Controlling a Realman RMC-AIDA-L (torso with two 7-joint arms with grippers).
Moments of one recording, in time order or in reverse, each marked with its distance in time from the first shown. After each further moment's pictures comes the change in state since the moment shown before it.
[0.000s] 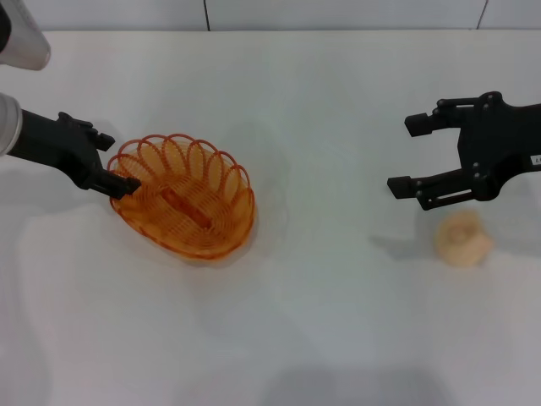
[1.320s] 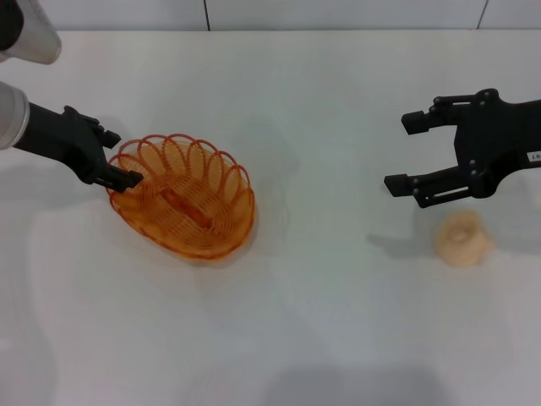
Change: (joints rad) left arm -0.028 -0.006 0.002 0.000 0.032 -0.001 -0.004; right arm 0.014 0.001 -0.001 -0.001 -0.008 -0.003 0.008
